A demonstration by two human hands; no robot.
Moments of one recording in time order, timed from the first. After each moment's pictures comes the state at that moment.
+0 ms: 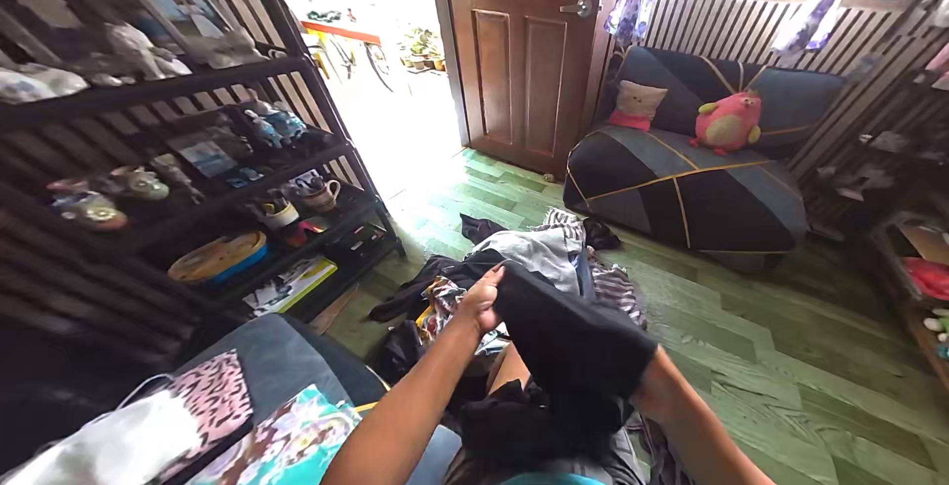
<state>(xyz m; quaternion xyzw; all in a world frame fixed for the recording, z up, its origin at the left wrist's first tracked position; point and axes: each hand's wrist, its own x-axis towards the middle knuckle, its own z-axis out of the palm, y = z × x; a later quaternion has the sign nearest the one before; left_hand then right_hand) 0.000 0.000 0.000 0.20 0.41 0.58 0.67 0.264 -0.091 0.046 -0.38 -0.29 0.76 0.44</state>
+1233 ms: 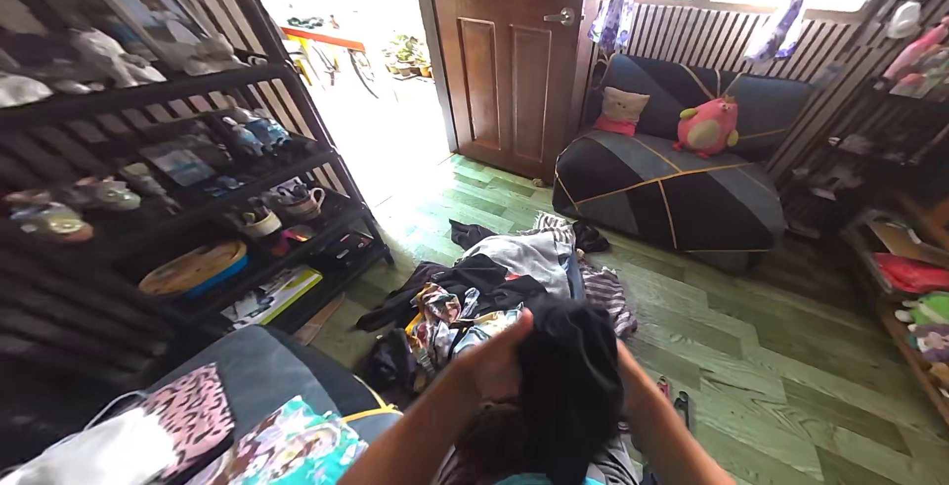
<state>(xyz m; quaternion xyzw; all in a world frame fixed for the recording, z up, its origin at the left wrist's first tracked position) 0.027 -0.091 0.048 0.45 0.07 0.39 0.80 0.239 -0.097 0.044 -0.42 -0.38 0.72 0.41</state>
